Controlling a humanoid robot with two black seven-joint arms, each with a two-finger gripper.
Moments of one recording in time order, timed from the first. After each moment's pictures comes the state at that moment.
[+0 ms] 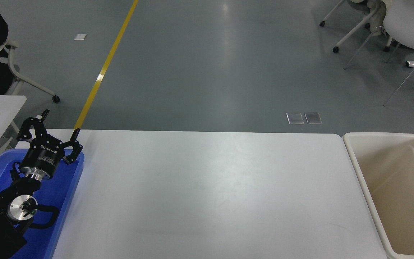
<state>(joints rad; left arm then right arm) -0.54 0.44 -0.74 -0.41 -0.02 -0.66 -0.59 0.83 -0.50 0.35 0.05 -0.07 -0.02 0.36</state>
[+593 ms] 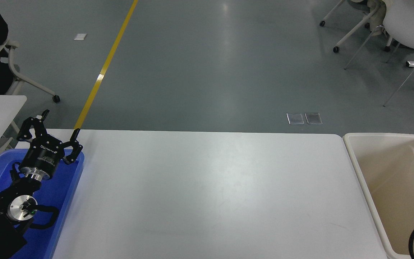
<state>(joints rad) -0.54 0.44 -0.74 -0.41 -0.02 -0.66 -0.59 0.90 -0.49 0.68 0.28 0.00 -0.01 0.37</state>
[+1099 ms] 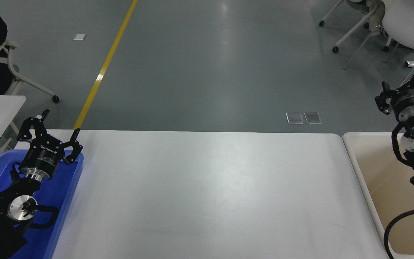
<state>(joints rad) -0.54 0.44 -0.74 -0.41 -0.02 -0.66 -0.59 0.82 -0.41 0.84 0.48 -0.03 -0.01 0.38</state>
